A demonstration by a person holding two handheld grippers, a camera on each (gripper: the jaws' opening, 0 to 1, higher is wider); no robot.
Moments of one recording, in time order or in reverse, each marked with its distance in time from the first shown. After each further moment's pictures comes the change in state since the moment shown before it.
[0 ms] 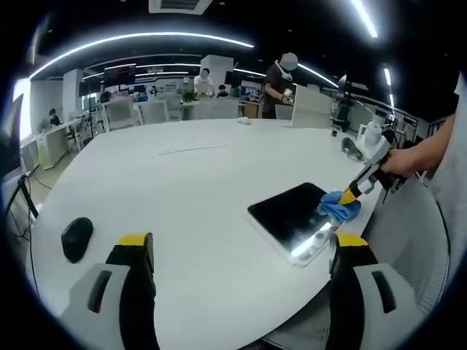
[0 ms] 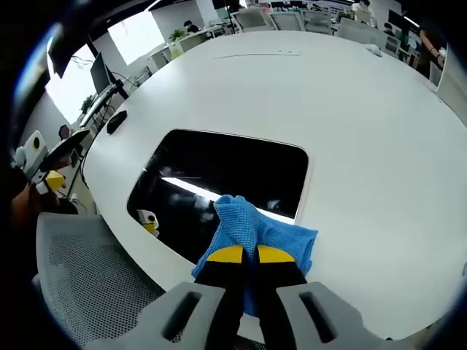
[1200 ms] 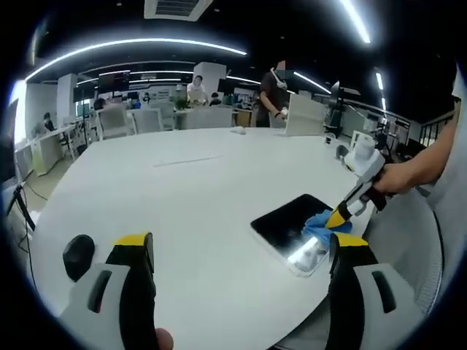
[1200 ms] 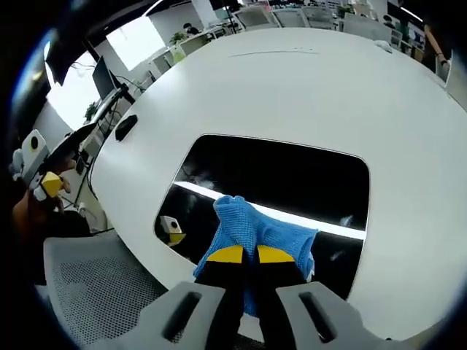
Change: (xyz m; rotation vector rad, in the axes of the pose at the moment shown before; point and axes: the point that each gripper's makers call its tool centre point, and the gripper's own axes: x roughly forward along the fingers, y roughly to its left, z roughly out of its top) left arm 0.001 0.012 0.025 0.006 -0.040 -0.057; right arm 0.025 0.068 0.020 0.034 0.008 0.051
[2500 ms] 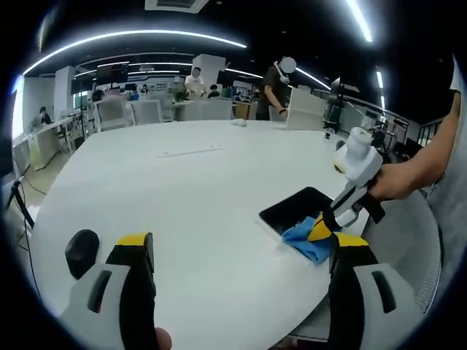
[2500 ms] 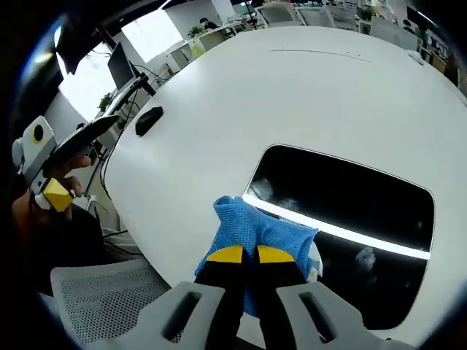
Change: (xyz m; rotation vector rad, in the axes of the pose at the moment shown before) left arm -0.008 0.021 -0.009 -0.020 0.042 -0.010; right arm 0.038 0.089 0.024 -0.069 0.016 0.080
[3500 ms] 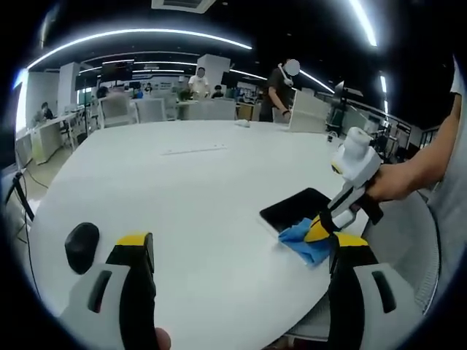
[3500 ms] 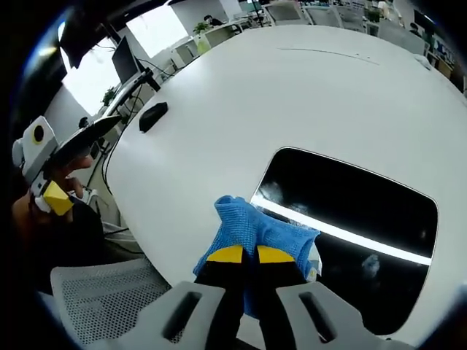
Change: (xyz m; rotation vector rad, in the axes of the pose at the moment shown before) left arm -0.001 0.002 -0.005 -0.022 -0.006 0.007; right arm 0.002 -0.001 0.003 -0.024 0.018 0.010
